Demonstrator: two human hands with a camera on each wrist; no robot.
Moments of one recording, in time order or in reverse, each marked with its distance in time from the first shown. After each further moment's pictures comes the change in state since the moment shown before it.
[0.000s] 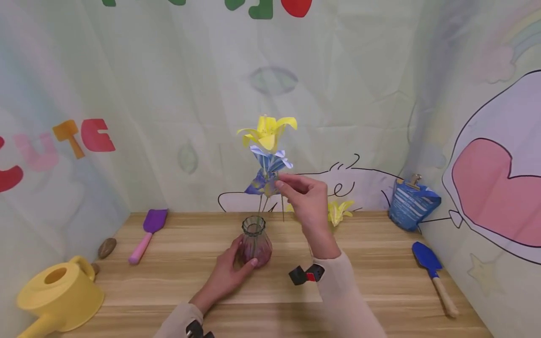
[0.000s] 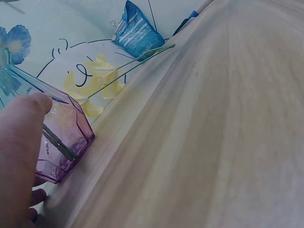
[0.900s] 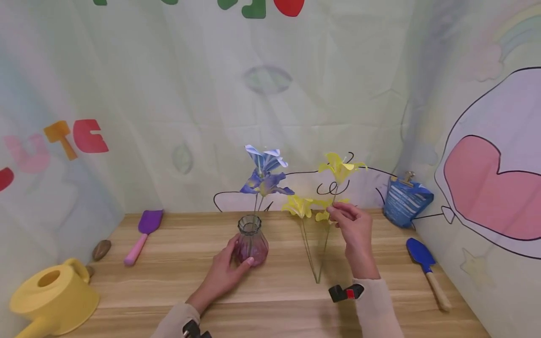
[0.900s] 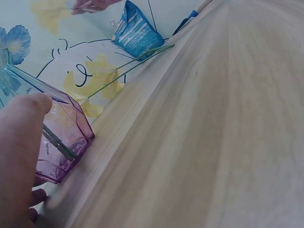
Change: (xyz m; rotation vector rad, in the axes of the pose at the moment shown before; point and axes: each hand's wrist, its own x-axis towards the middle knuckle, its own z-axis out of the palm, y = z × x) left_hand 0.002 0.000 0.001 0.044 -0.012 -0.043; right_hand -0.014 0.082 -0.101 0.010 0.258 0.290
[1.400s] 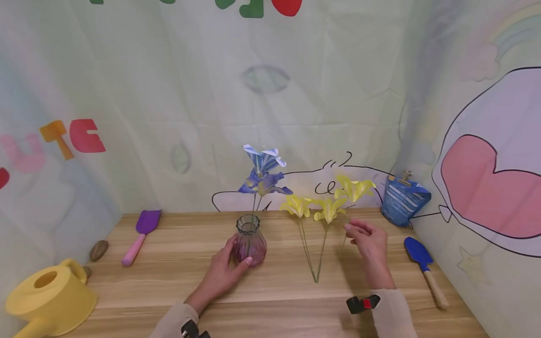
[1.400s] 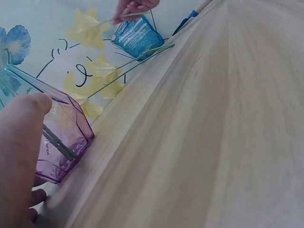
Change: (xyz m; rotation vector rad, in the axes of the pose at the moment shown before) left_hand 0.000 0.000 0.000 -0.002 -0.003 -0.004; right_hand 0.007 0.040 -0.047 -0.054 0.024 0.123
